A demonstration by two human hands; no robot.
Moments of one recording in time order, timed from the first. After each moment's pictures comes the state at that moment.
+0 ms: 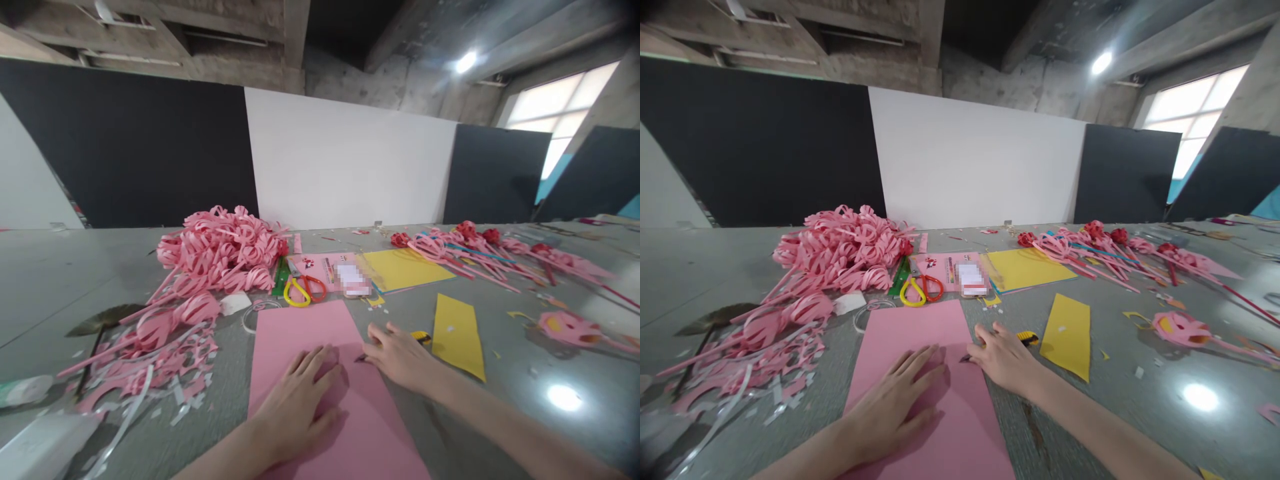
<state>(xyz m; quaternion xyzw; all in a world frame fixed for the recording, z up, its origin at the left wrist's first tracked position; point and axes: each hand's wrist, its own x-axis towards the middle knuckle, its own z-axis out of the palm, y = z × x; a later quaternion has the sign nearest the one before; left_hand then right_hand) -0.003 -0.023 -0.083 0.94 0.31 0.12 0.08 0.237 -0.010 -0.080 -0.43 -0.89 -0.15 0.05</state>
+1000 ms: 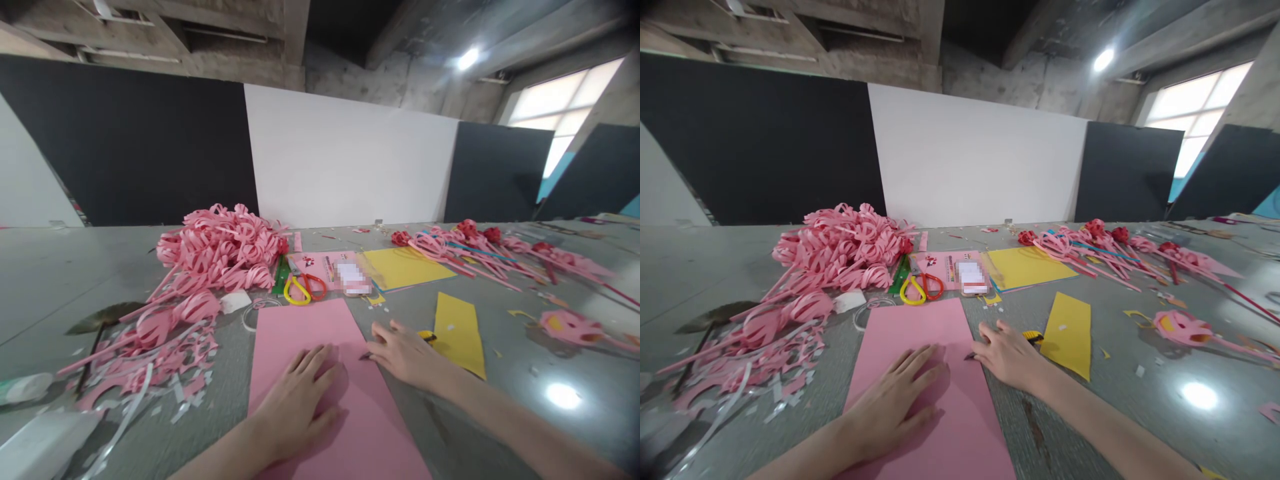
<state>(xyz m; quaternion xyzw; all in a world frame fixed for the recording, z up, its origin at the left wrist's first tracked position) -0.003 -0.024 -0.080 0.94 0.33 0.08 0.08 0.245 -0.011 -0.077 -0.43 -0.89 -0.15 0.04</state>
